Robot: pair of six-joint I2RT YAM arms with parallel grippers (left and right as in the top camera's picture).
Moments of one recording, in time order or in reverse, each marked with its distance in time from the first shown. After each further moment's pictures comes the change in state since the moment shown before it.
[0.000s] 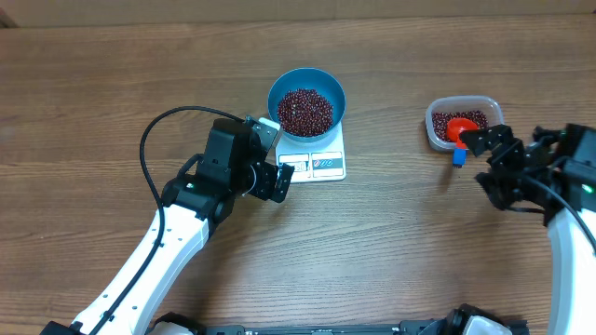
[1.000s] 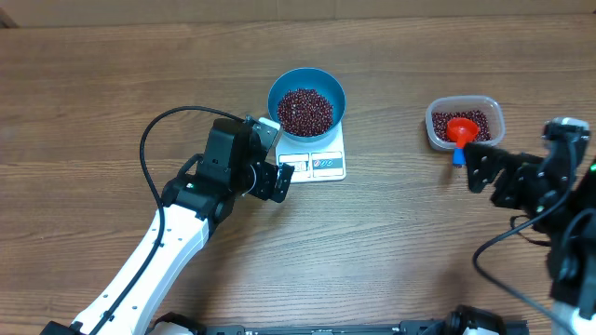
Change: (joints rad) left arm 0.000 0.000 0.000 0.000 0.000 0.000; right arm 0.138 -0.386 0.125 -0.101 0.185 -0.524
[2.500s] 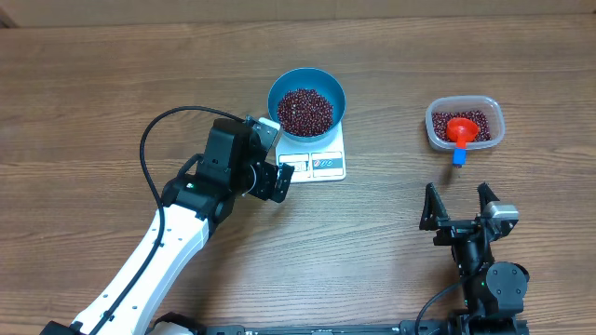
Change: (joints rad) left arm 0.000 0.000 0.000 0.000 0.000 0.000; right arm 0.289 -0.826 -1.075 0.837 0.381 0.062
